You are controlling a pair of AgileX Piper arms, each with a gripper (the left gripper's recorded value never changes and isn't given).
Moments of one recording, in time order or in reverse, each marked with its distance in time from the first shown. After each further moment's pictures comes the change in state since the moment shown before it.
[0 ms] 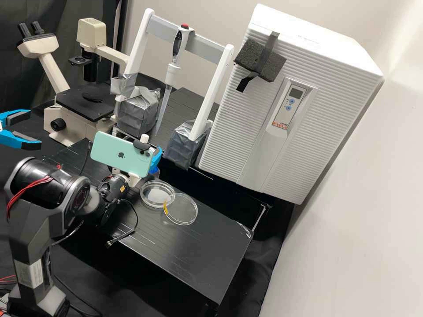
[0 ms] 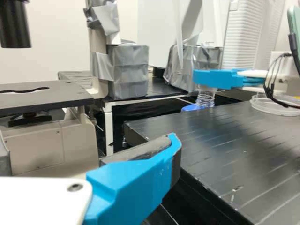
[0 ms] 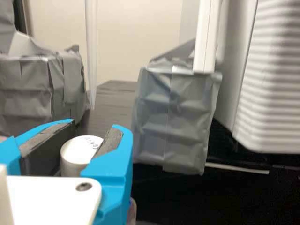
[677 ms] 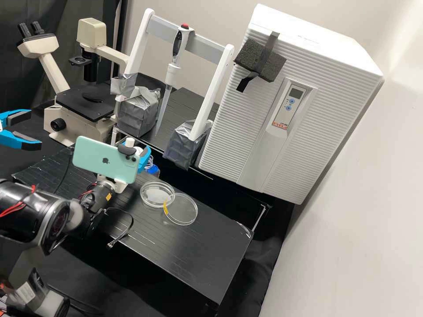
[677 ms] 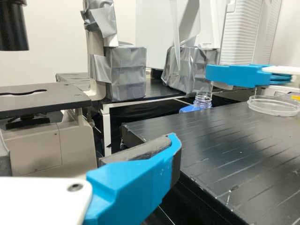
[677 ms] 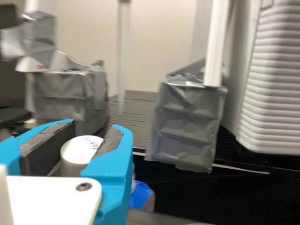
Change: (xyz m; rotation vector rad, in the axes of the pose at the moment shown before) left arm -0.001 0.002 0.001 0.006 -0.002 0.007; right arm -0.052 -0.001 -0.015 -0.002 0.073 -0.012
